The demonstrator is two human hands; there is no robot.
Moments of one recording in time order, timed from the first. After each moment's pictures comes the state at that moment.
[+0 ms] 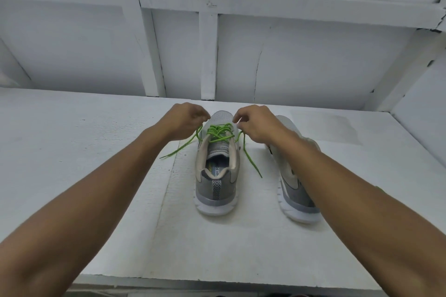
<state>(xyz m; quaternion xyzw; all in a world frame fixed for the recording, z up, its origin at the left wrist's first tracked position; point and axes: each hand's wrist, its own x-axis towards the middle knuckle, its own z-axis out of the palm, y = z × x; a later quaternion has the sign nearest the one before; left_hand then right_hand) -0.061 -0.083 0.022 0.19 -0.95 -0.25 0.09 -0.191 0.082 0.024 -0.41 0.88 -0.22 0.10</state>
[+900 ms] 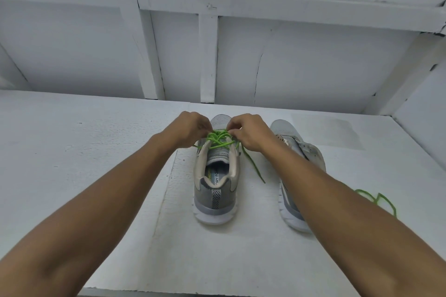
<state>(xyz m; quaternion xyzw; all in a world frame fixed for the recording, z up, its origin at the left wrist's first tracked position) -0.083 -0.093 -0.002 0.16 -0.96 -0.22 0.06 -0.199 0.061 -0.003 -0.40 0.87 -0.27 0.12</state>
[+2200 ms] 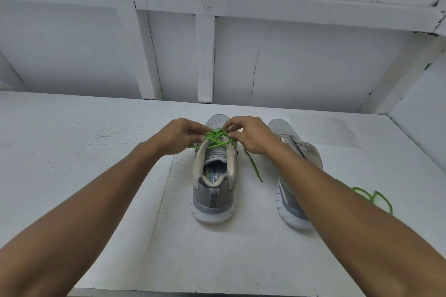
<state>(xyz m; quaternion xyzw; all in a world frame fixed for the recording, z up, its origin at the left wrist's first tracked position) -0.062 -0.100 -0.014 0.14 -0.91 -0.39 0.06 -0.195 0.077 0.001 -0.42 0.84 -0.31 0.15</state>
